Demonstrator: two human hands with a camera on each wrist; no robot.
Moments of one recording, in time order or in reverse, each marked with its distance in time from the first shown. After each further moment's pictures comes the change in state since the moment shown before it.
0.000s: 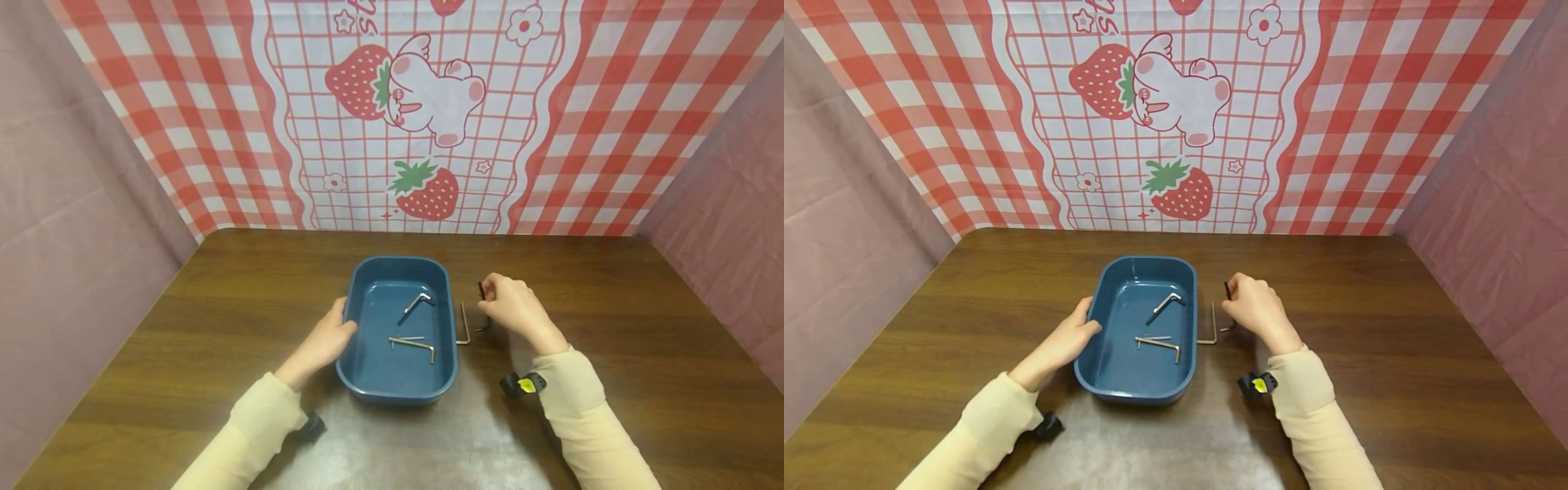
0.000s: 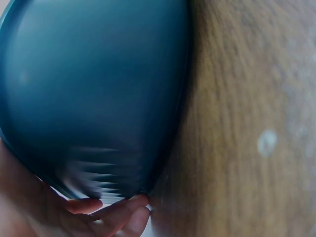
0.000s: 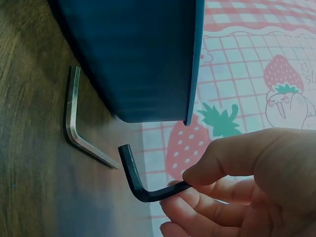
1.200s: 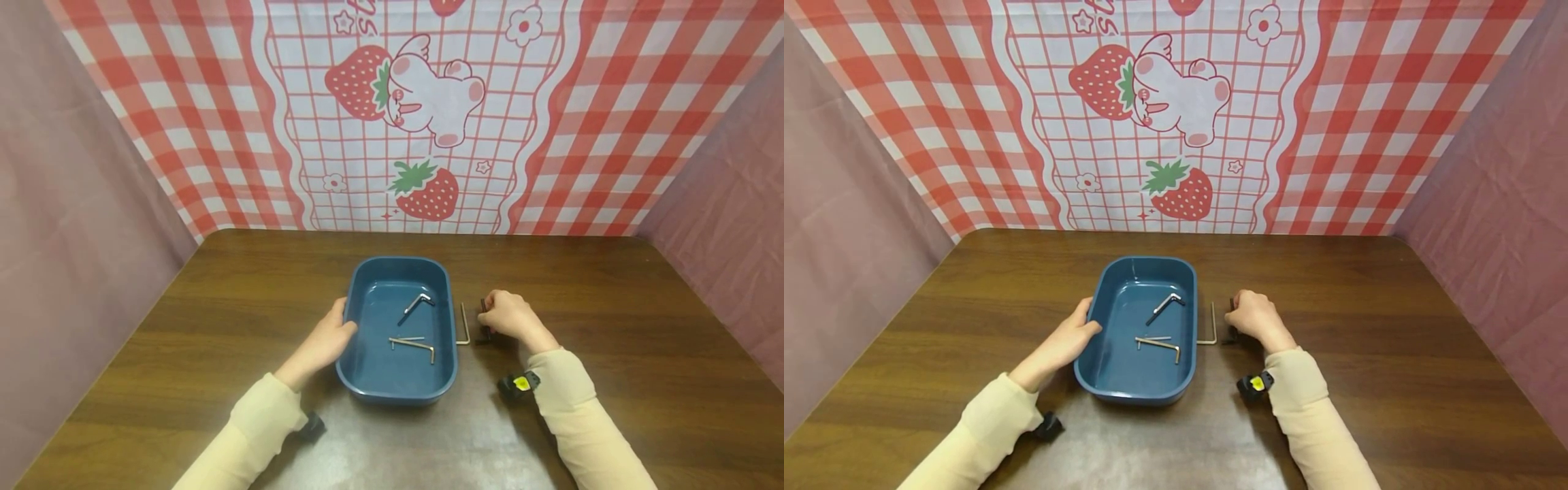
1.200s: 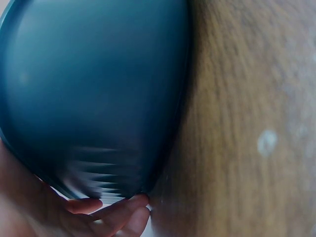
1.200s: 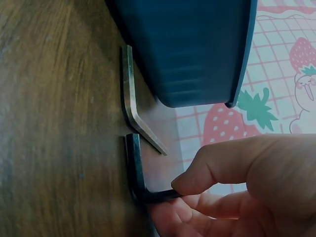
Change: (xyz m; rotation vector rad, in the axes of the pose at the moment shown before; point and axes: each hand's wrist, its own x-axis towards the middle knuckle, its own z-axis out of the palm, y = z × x) left_hand 0.000 0.000 0.000 0.005 0.003 0.000; right_hand 0.005 0.017 0.020 0.028 -0.191 0.131
